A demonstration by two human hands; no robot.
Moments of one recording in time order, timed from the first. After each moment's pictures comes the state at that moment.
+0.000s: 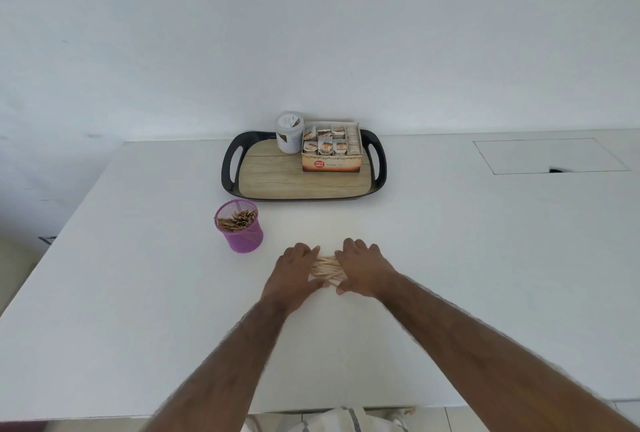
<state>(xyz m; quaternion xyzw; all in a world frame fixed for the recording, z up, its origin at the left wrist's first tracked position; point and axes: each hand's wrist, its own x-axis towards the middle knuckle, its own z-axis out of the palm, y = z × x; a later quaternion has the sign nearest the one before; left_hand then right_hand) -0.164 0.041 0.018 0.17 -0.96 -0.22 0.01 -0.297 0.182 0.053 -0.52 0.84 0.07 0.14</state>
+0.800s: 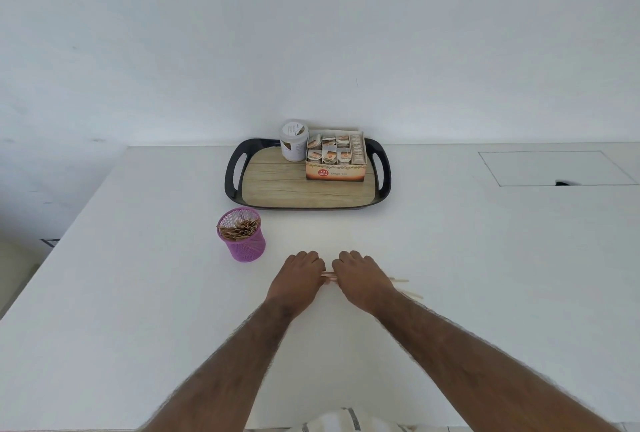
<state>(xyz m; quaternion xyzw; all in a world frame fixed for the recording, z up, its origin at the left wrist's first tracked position) -0.183 0.034 0.014 0.11 -0.99 -0.11 0.05 -0.292 0.176 0.030 -0.56 0.83 0.03 0.00</state>
